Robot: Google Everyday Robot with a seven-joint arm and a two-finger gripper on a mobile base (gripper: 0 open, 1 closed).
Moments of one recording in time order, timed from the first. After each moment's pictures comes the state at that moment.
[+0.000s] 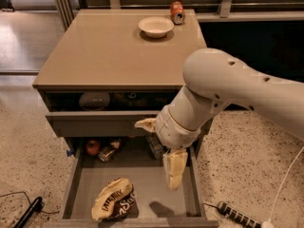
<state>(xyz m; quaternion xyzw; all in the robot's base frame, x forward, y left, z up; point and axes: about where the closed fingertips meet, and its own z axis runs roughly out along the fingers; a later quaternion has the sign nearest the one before) 0.406 -0.007 0.764 -0.83 0.51 0.18 0.17</state>
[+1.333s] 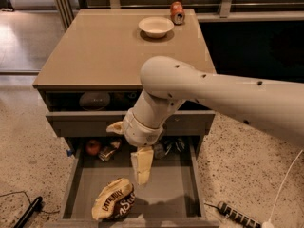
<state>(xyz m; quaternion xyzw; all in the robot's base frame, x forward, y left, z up) 0.427 0.073 0.730 -0.84 0.47 0.21 0.16</state>
